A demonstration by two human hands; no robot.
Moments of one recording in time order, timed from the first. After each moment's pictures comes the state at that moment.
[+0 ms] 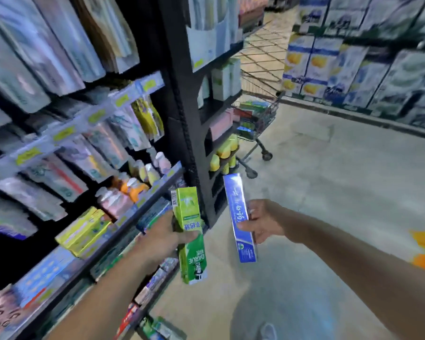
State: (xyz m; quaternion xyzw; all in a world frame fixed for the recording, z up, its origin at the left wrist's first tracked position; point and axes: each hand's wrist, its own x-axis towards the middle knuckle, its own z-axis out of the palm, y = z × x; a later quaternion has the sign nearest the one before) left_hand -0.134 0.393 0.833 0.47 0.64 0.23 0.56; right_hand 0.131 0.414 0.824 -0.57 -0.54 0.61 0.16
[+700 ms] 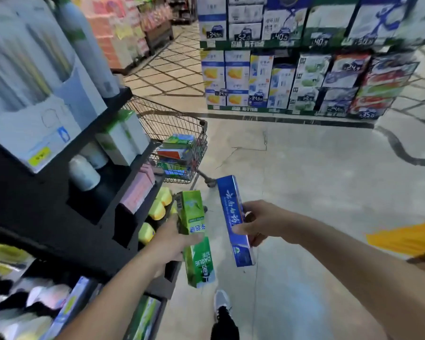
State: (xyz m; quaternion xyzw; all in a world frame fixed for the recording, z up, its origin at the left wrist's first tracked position) left_hand 0.121 0.708 0.814 0.55 0.55 0.12 0.62; right_hand 0.359 0.639 0.821 -0.65 -0.45 0.57 0.25
